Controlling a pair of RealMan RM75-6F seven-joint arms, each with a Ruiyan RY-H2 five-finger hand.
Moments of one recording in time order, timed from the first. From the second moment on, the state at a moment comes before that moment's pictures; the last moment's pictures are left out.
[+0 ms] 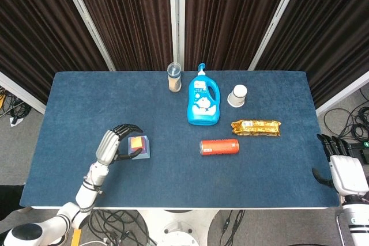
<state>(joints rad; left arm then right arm) -0.52 -1.95 -0.07 -0.72 1.62 1.56 -0.72 0.13 -0.98 0.07 -1.78 -1.35 1.32 -0.07</state>
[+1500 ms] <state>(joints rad) -0.26 -1.27 0.01 -1.58 1.29 1.38 0.25 0.09 -0.99 0.06 -1.78 -1.41 1.40 -0.06</state>
